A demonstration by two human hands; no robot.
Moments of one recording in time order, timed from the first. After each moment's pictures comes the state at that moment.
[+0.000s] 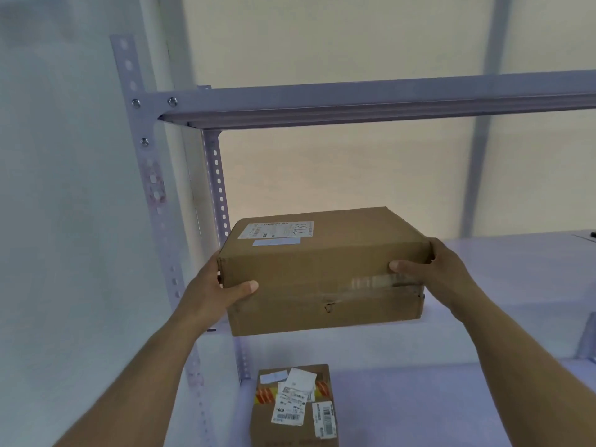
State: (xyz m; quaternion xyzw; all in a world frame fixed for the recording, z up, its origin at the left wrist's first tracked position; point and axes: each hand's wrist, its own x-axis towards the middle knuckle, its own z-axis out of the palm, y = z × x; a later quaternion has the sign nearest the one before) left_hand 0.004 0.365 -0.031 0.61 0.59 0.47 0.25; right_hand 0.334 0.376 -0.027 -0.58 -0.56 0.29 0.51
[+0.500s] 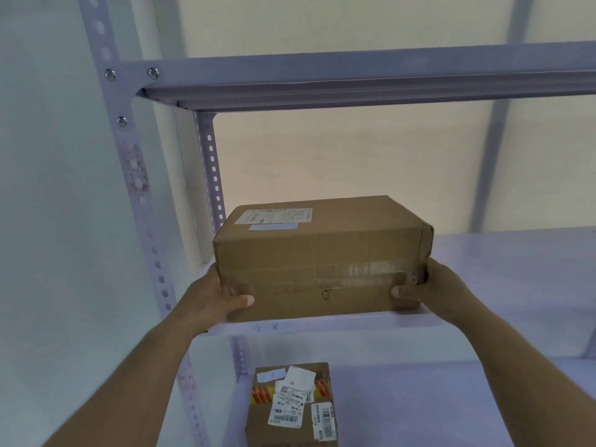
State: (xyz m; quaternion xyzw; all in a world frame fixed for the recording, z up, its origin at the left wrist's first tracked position) left_hand -0.001 0.404 -0.054 0.63 0.65 0.34 0.23; right_hand 0.347 0.424 -0.072 -0.62 -0.61 0.28 0.40
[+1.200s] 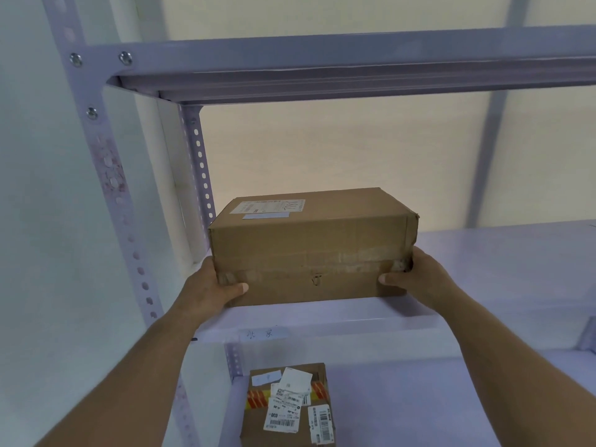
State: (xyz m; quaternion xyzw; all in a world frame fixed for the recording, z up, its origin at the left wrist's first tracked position) left_hand 0.003 0.443 -0.057 0.60 0.68 0.36 0.23; right_hand 0.336 0.459 -0.071 -0.66 -0.60 0.24 0.38
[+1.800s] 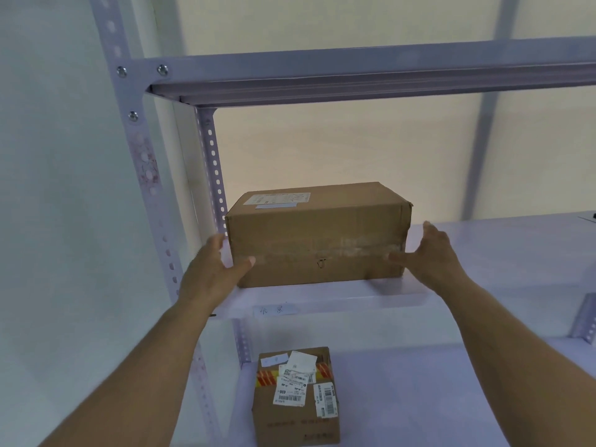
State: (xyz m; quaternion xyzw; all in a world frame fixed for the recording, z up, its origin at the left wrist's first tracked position) left_hand 0.003 0.398 -0.044 0.60 0.67 0.41 0.11; right_hand 0.319 0.407 -0.043 -0.71 -0.56 0.14 0.40
